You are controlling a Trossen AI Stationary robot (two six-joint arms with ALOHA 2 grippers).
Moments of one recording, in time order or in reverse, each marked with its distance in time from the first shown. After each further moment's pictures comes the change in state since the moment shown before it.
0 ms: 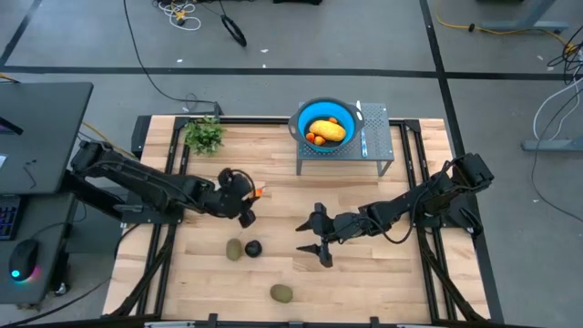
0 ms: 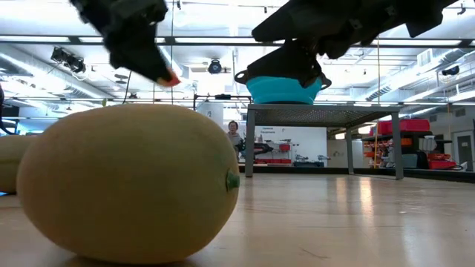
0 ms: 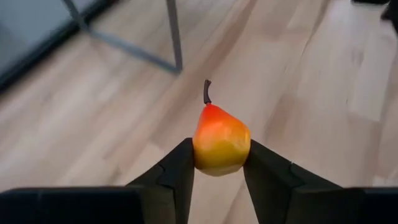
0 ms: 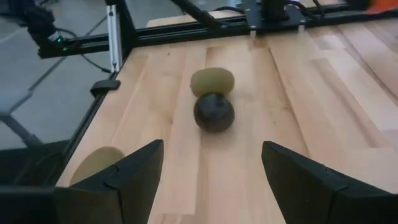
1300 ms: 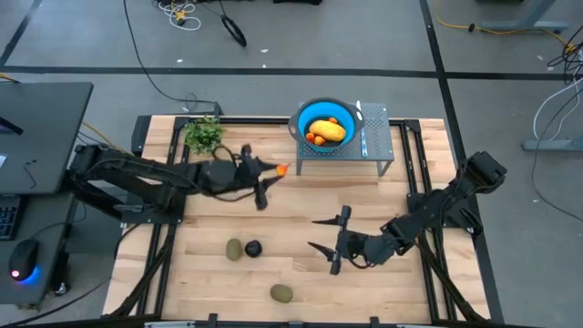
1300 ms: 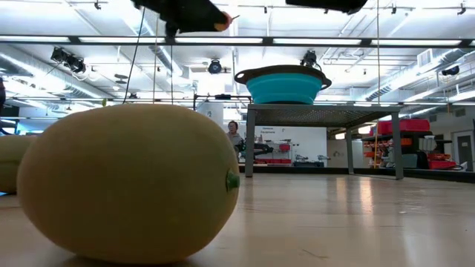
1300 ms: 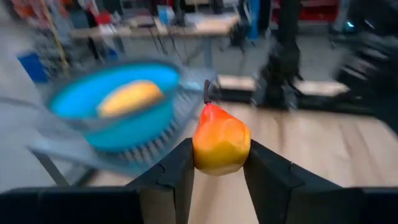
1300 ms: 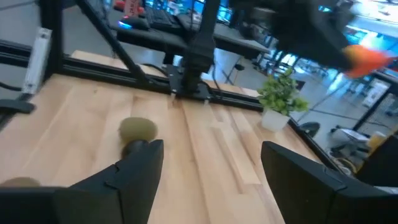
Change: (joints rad) left arm 0.187 0.000 0.003 0.643 0.141 0.560; right arm 0.244 -0.109 0.000 0.050 0.654 -0.361
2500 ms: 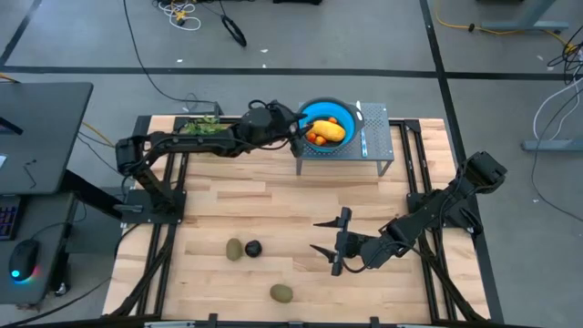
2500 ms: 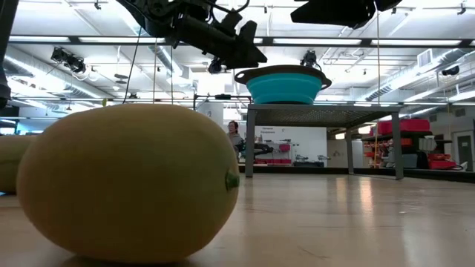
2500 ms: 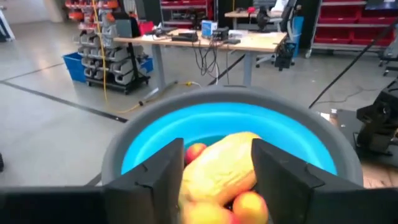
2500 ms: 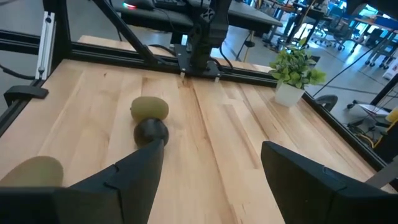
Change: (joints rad) left arm 0.432 0.428 0.307 0.211 0.284 0.050; right arm 0.011 0.001 0.000 -0.124 -0.028 0.163
